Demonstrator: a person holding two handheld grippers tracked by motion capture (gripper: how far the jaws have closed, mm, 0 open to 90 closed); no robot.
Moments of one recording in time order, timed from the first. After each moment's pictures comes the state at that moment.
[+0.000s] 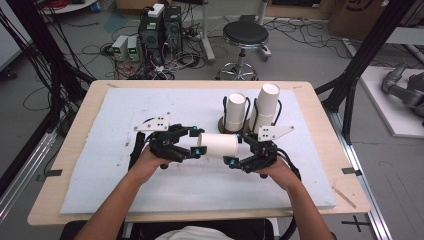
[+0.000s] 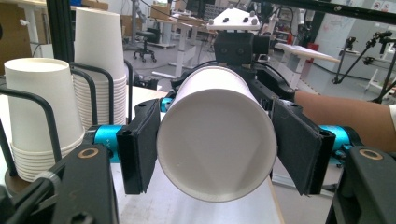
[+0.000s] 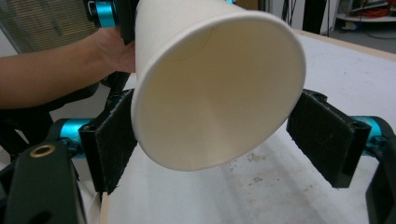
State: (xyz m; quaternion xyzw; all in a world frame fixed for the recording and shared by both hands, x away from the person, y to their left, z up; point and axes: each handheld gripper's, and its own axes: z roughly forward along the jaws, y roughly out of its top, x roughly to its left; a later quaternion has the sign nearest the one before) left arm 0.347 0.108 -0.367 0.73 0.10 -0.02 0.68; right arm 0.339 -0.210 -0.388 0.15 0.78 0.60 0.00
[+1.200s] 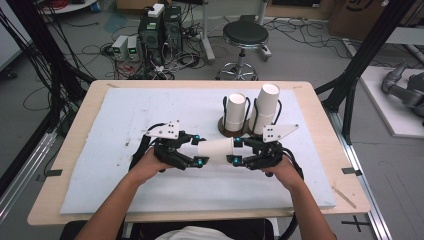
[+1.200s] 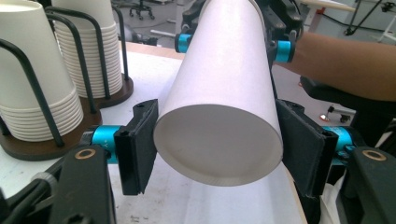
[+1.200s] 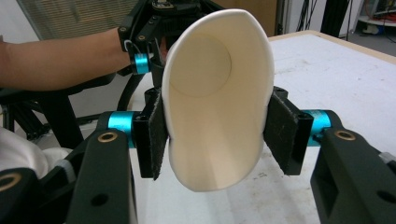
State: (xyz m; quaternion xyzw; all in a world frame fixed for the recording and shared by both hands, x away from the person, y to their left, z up) left arm 0.345 0.099 -0.380 0.79 0.09 -0.02 0.61; right arm 0.339 -0.222 -0.379 0.11 0.79 0.60 -0.01
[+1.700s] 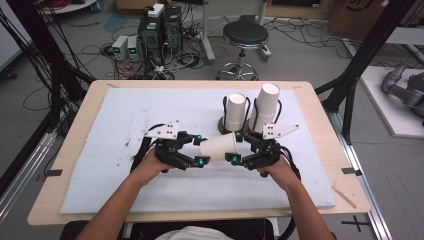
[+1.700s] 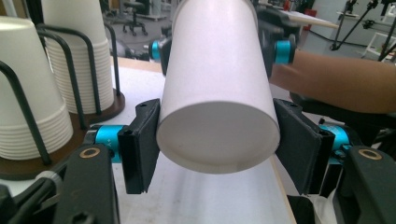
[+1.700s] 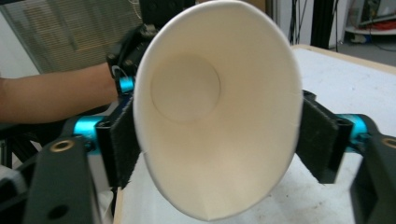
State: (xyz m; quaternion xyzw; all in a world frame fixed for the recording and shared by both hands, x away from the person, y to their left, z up) left arm 0.345 0.097 -0.383 0.77 0.08 -0.03 0.63; right arm 0.339 -0.217 -0.379 0.14 0.76 0.64 -0.01
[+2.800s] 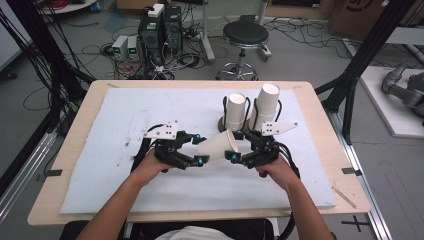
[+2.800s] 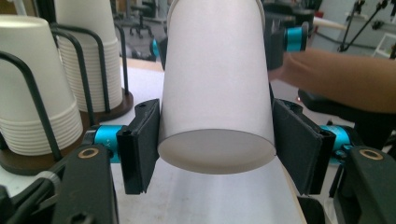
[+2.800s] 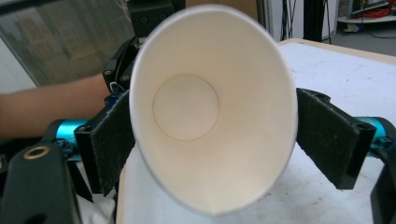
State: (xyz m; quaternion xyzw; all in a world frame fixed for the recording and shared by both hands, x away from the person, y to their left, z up) left arm 0.347 0.102 -0.387 0.76 0.09 -0.01 0.65; right arm 0.341 -0.213 -0.379 0.18 0.75 0.63 -0.02
